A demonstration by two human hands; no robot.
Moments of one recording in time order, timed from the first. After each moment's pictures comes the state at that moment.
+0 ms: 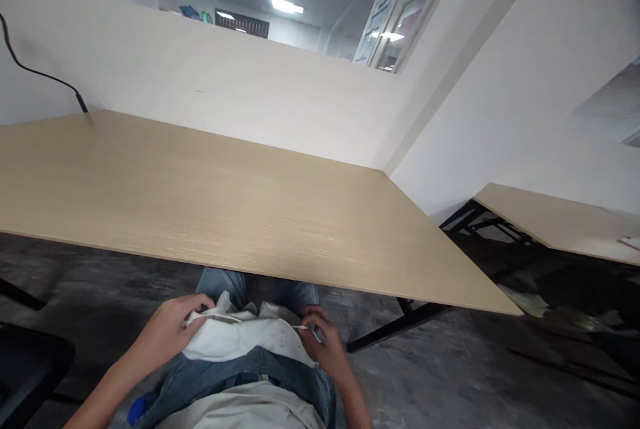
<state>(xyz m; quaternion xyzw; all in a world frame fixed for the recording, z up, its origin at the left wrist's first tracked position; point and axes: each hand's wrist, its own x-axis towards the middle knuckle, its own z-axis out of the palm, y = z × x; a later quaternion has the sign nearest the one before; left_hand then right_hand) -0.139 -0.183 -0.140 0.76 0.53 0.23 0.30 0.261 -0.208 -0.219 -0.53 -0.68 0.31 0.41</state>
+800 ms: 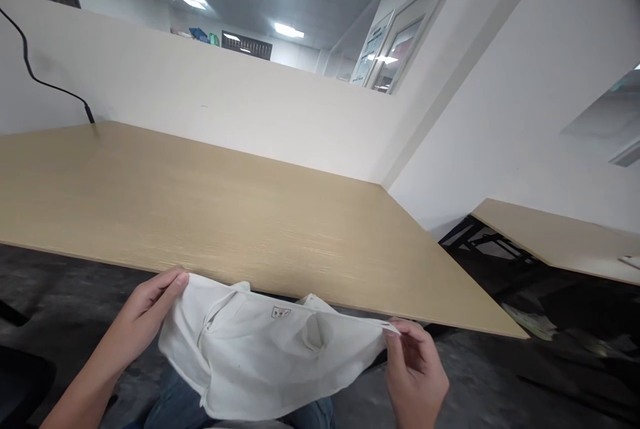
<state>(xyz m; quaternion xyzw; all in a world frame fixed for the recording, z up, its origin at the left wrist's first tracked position) -0.138 -0.170 -0.063 0.61 0.54 0.48 0.33 0.305 -0.231 -0.096 -0.55 -0.50 0.01 0.67</state>
